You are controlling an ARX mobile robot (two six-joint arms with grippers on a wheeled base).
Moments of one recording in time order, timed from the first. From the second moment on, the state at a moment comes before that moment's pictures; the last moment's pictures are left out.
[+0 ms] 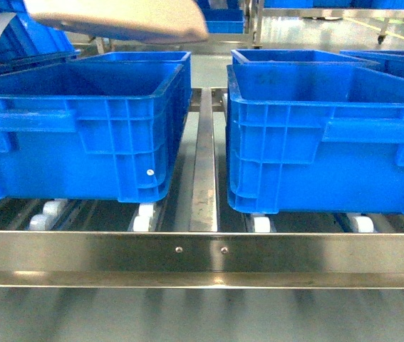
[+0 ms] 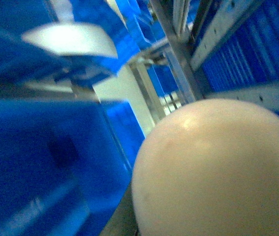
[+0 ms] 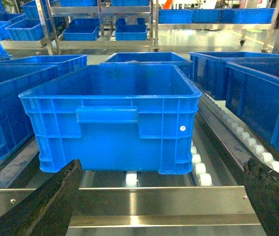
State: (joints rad) left arm -0.12 1.65 1.23 0.40 -0.58 -1.13; right arm 0.00 0.31 0.07 0.24 0.00 0.00
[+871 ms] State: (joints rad) left arm -0.28 1.15 0.80 0.57 -0.50 -1.02; right arm 0.00 0.31 0.07 0.24 0.00 0.00
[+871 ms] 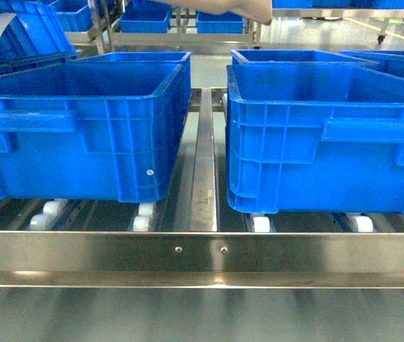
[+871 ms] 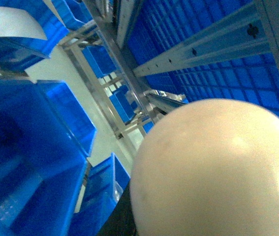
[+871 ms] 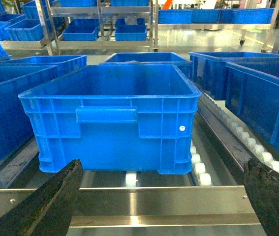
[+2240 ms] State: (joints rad) left arm 0.00 0.37 0.04 0.31 0.00 -0.02; right arm 0.00 0.00 0.01 0.00 0.00 0.00
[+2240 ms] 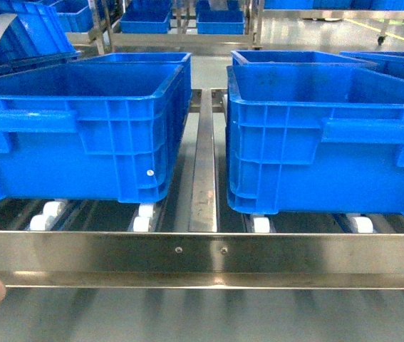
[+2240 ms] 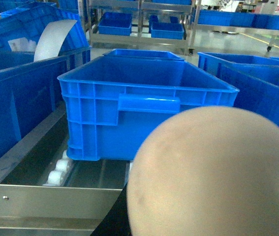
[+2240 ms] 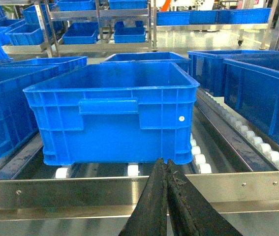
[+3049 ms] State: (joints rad) left arm 0.00 0.01 0.02 0.02 0.00 -0.01; right arm 0.00 0.00 0.01 0.00 0.00 0.00
